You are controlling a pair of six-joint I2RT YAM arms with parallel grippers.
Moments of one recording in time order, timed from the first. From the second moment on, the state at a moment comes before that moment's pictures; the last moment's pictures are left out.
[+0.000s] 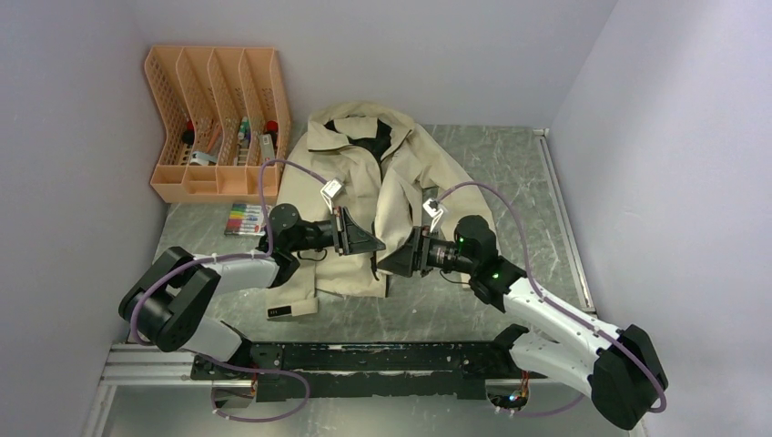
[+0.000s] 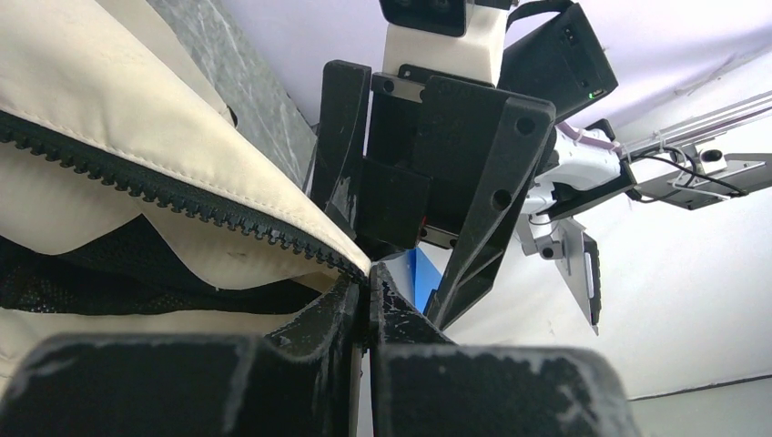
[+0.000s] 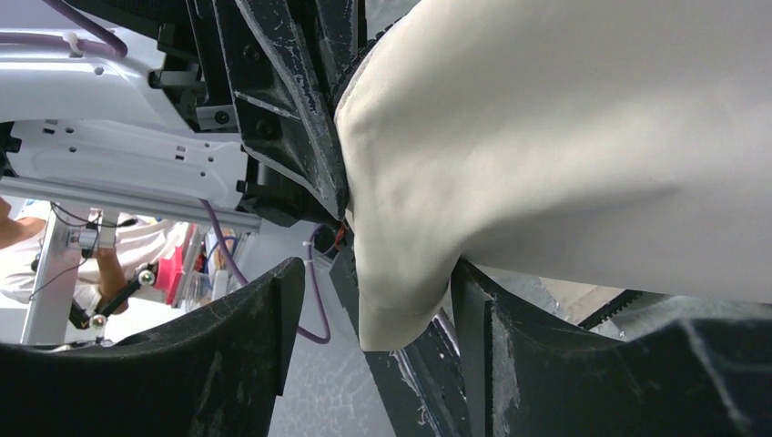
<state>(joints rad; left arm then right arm) -0.61 1.46 0.51 1.07 0.84 -1.16 0.64 0.96 0.49 0.21 -0.58 0.79</state>
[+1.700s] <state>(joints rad) -0.63 1.04 0.49 0.57 0.68 -0.90 0.67 0.98 0.49 0.41 -0.50 0.75</state>
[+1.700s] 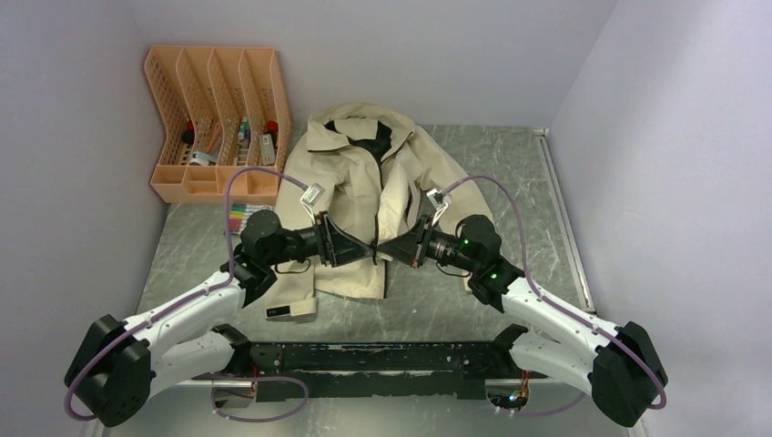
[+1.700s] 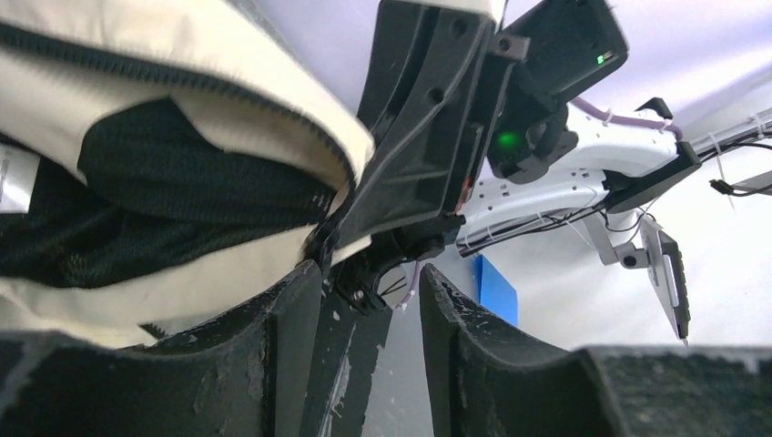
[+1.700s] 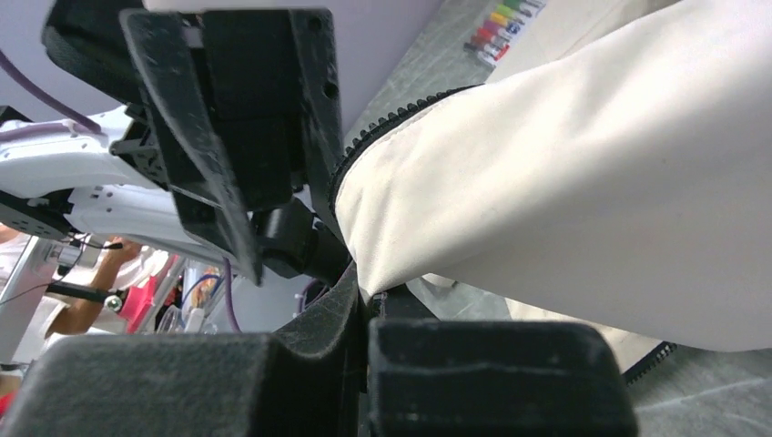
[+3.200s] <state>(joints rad) -0.67 1.08 0.43 0.70 0.70 -0.93 0.67 1.01 0.48 0.65 -0.57 0.89</state>
